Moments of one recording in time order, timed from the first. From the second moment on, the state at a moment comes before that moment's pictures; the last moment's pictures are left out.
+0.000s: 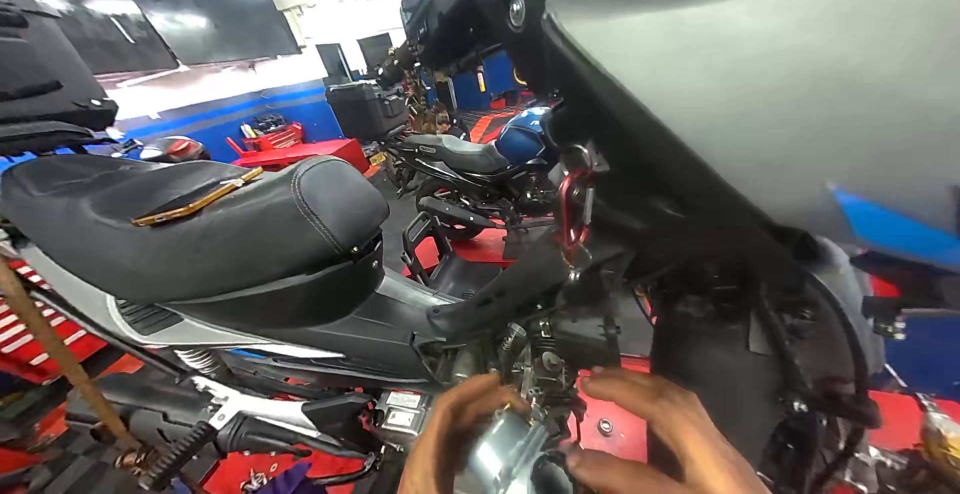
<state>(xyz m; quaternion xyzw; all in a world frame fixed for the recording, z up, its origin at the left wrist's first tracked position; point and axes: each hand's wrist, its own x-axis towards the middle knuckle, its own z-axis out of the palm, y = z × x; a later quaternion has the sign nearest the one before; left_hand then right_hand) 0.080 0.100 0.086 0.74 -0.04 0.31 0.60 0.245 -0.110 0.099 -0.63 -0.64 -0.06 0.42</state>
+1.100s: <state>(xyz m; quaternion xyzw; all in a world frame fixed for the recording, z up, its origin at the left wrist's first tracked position) 0.082 0.101 0.087 0.76 -0.02 0.31 0.57 0.251 -0.110 0.091 -0.62 -0.66 -0.07 0.42</state>
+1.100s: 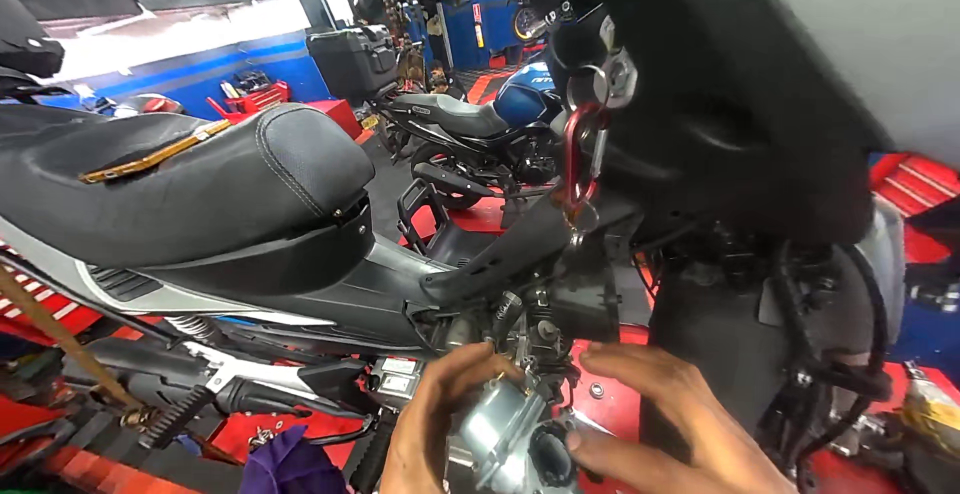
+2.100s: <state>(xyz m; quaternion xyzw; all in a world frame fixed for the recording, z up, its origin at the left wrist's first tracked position) 0.087 0.099 0.084 0.76 -0.02 0.35 0.55 0.233 -0.118 0.085 -0.64 -0.63 -0.06 0.44</state>
